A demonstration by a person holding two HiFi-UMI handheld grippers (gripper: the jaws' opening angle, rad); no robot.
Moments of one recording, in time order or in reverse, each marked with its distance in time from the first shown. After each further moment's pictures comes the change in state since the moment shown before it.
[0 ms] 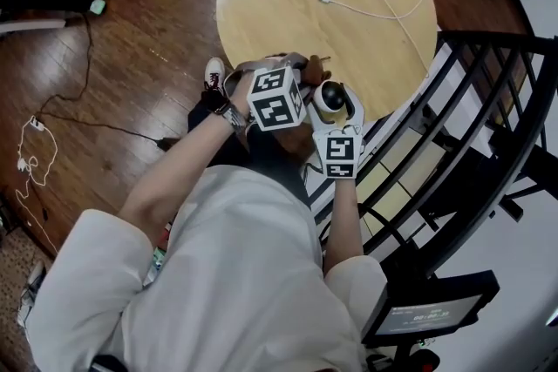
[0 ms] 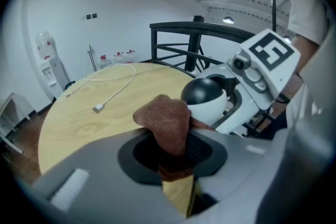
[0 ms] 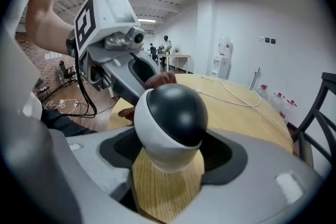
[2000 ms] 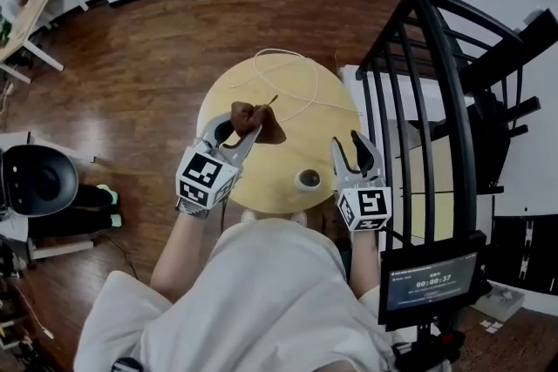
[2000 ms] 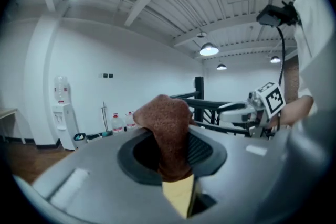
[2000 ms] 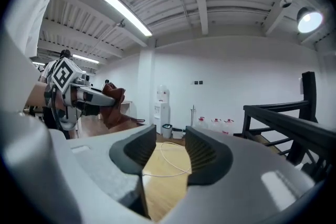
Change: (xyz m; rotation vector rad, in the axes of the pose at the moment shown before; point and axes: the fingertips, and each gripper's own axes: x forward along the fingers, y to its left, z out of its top) left arm -0.233 0.121 0.172 0.121 -0.610 0.097; right arm -0.168 -0.107 0.178 0.322 -0.477 -0.653
